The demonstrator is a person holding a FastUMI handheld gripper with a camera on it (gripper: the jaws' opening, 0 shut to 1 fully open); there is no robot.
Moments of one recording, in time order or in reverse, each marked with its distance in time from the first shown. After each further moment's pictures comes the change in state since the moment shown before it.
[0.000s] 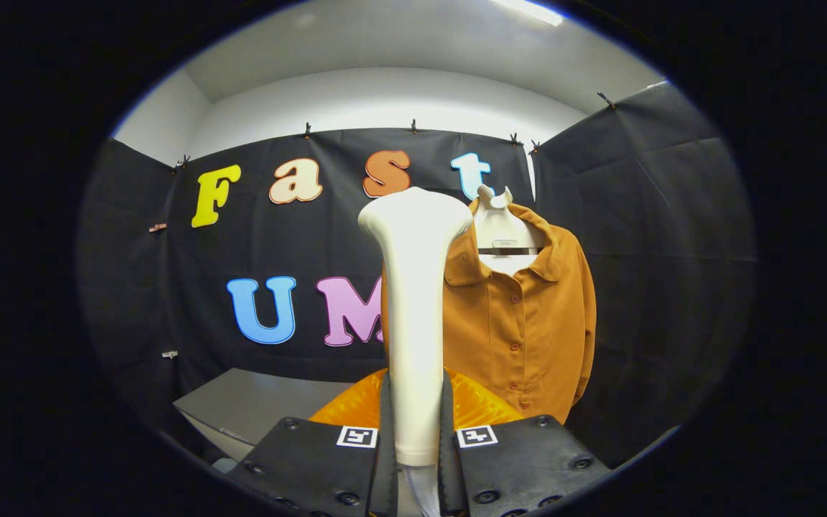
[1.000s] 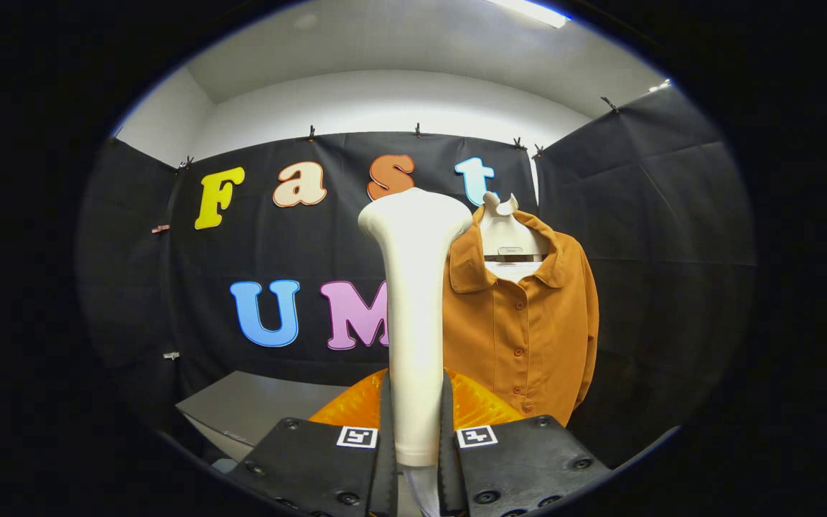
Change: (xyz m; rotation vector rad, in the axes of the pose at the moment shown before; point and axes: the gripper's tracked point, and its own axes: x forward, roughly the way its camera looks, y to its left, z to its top) arm -0.002 0.010 0.002 -0.005 0.000 0.007
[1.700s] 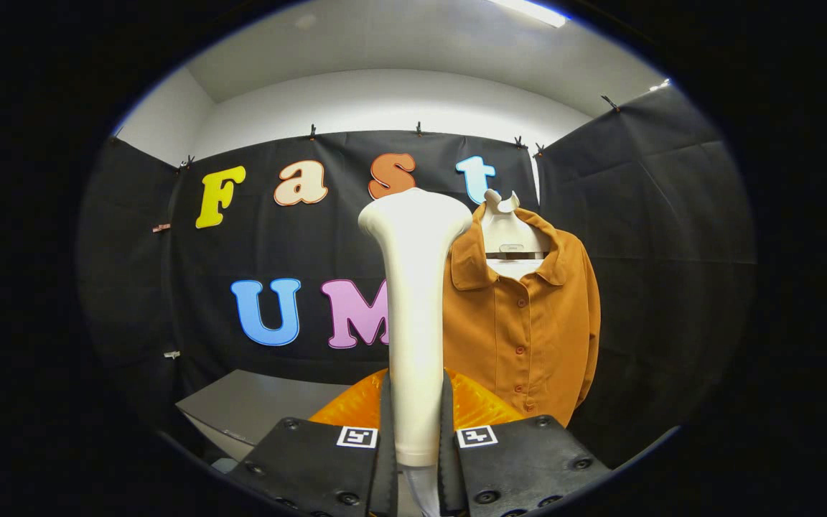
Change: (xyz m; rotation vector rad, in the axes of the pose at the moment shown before) arm 0.007 -0.001 0.000 0.001 0.005 0.004
